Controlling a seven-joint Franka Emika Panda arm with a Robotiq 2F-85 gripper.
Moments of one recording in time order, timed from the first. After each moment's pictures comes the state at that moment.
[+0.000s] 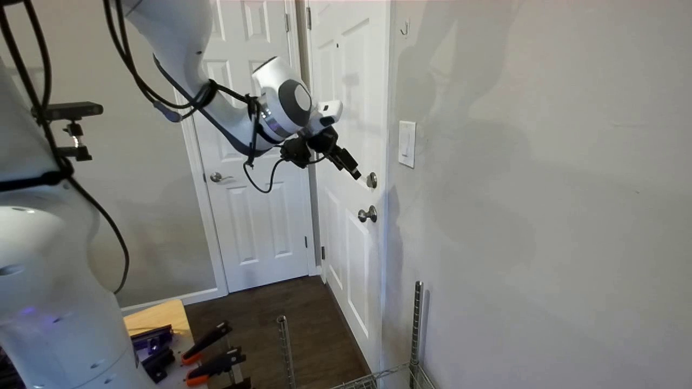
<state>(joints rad) -0.11 -0.11 0.33 -2.41 -0.65 2.93 1.00</state>
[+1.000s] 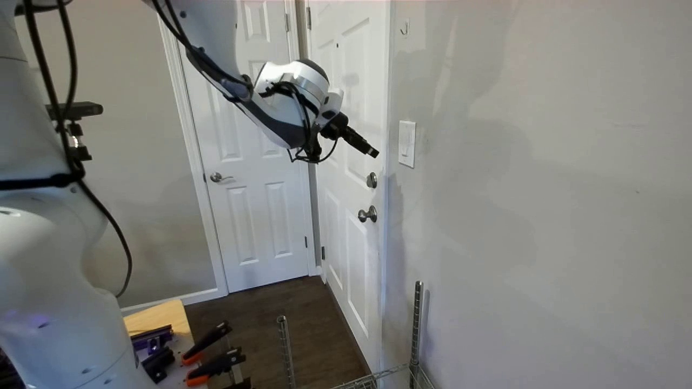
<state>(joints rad) -0.27 -0.01 0.47 -2.17 -1.52 2.82 1.99</state>
